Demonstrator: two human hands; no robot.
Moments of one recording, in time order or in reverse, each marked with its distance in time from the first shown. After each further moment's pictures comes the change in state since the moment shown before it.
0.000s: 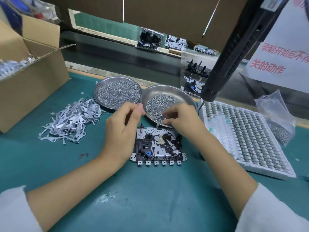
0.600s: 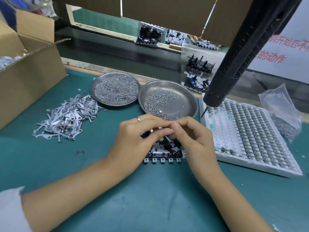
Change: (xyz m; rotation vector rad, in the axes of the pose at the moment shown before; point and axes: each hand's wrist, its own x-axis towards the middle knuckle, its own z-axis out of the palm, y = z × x) left_hand -0.015 0.013 0.012 0.027 -0.246 0.340; right_hand -0.085 -0.003 0.014 0.824 0.248 -0.194
